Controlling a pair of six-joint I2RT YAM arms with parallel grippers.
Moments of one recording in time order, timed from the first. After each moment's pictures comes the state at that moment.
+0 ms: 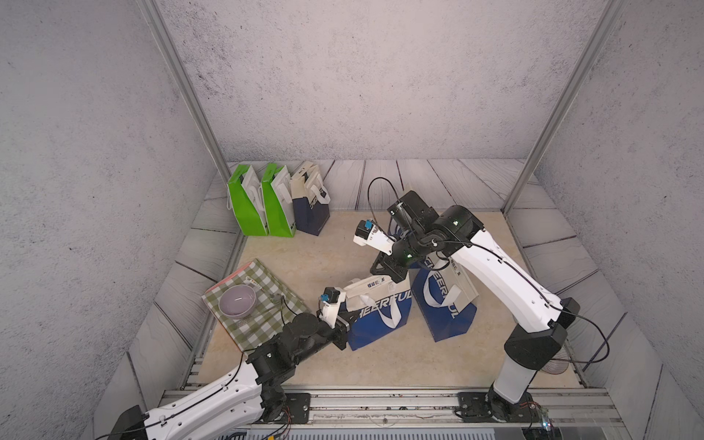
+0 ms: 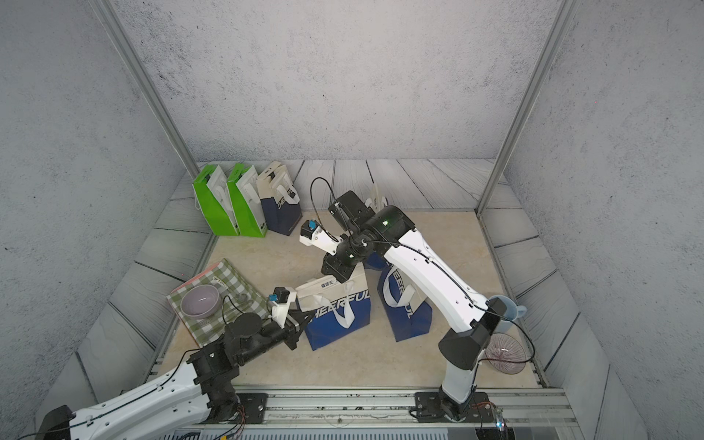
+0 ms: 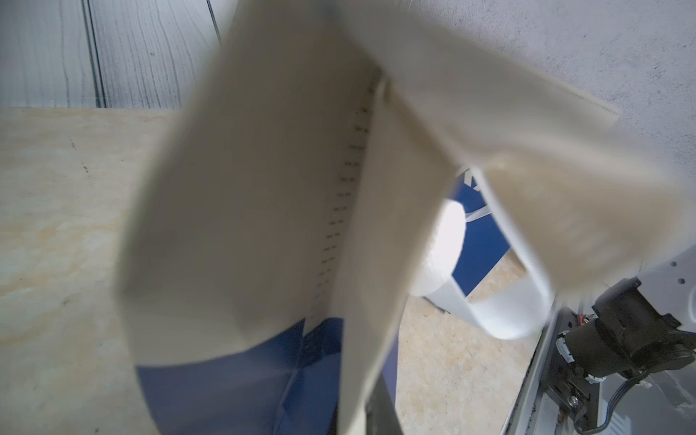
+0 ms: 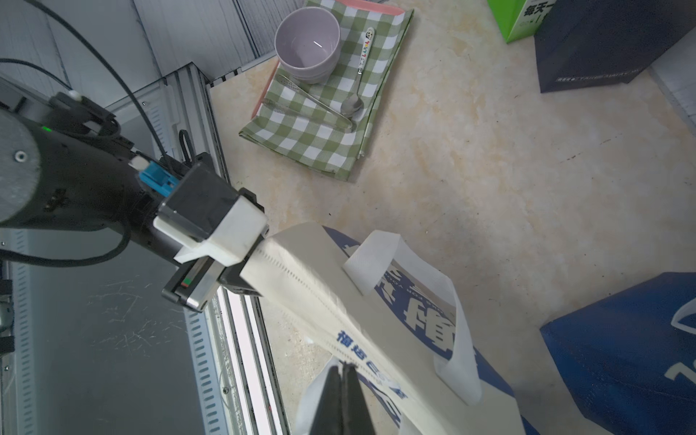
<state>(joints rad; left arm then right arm) -0.92 0.66 0.31 0.07 -0.02 -0.36 0.82 1.76 2.13 -1.37 -0.39 -0.27</state>
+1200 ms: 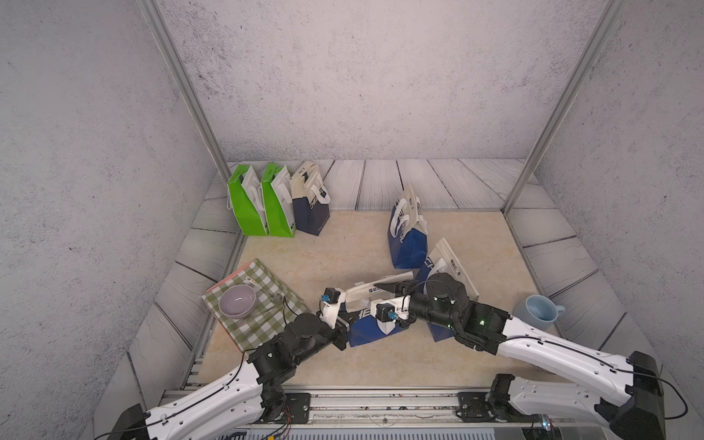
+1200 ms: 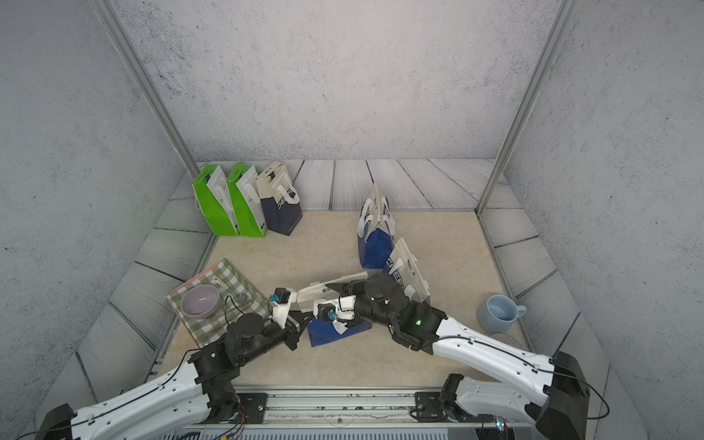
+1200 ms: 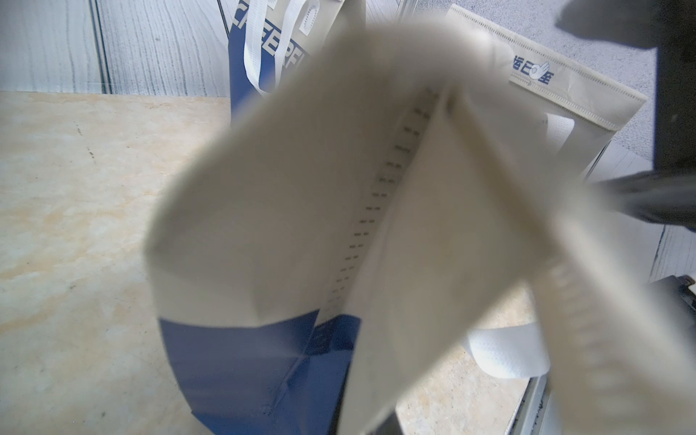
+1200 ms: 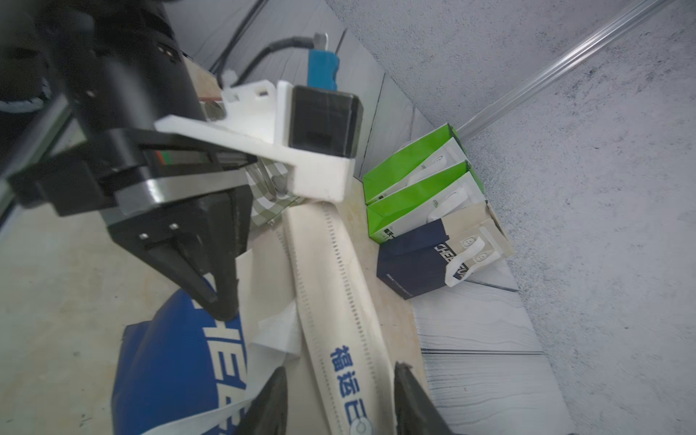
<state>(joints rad) -0.92 0.67 0.31 0.06 -0.03 -0.37 1.02 1.10 0.86 -0.09 -0.06 -0.90</state>
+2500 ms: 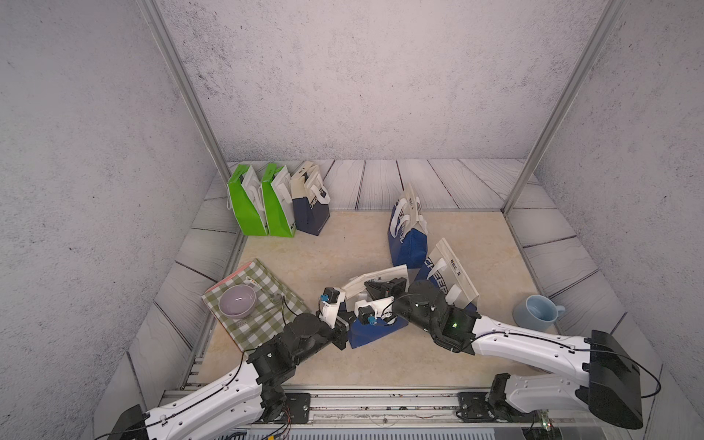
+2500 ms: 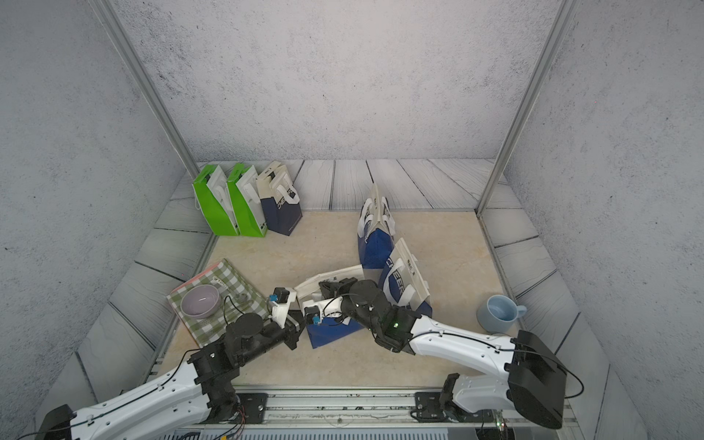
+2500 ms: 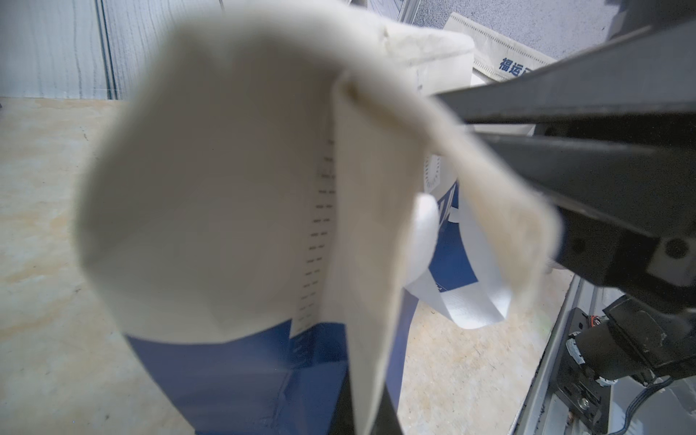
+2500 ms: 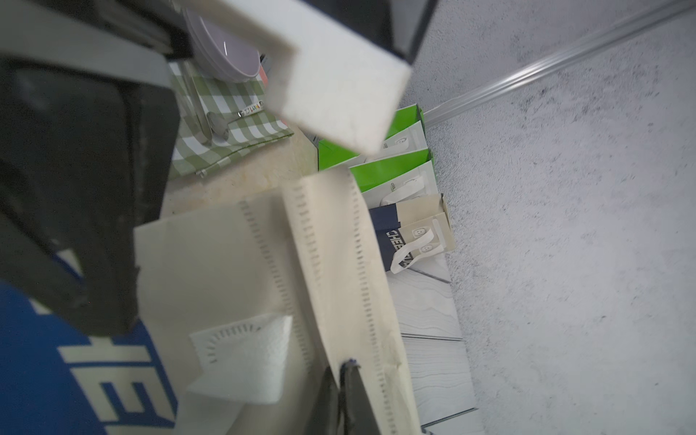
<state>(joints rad) -0.92 0.66 0.31 0.06 -0.04 -0.37 1.05 1.25 0.79 0.21 0.15 -1.10</state>
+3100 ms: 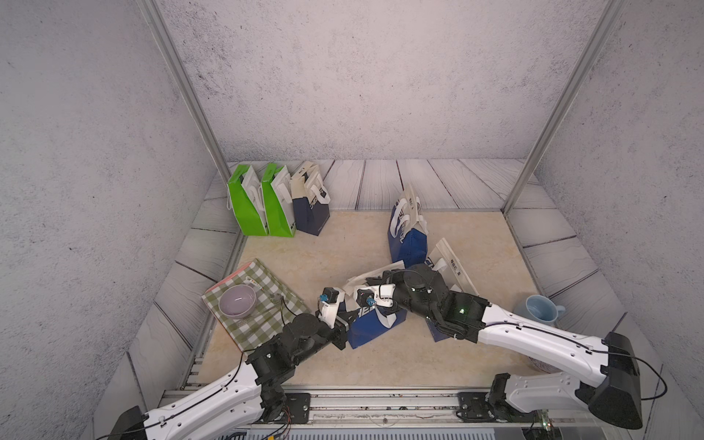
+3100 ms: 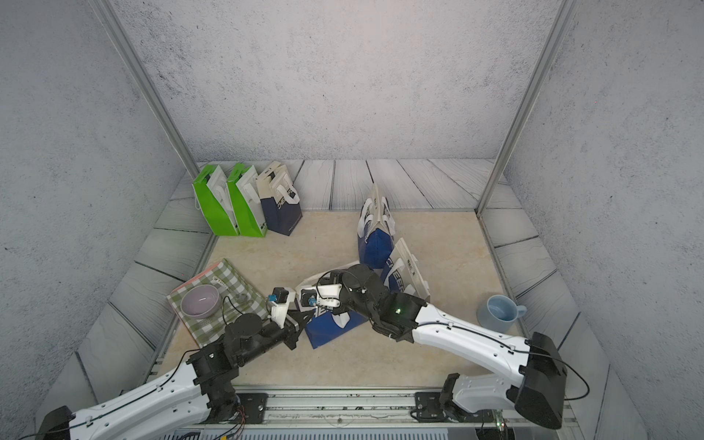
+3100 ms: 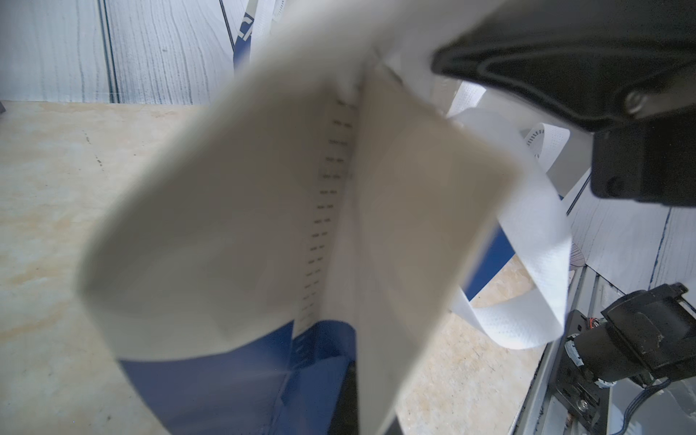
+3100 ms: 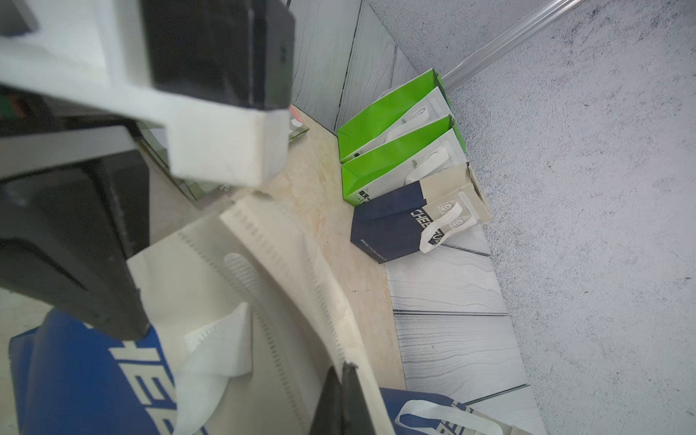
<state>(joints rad) -0.92 0.65 0.31 0.06 -0.04 -0.37 1.04 1.25 1.05 -0.20 0.13 -0.86</state>
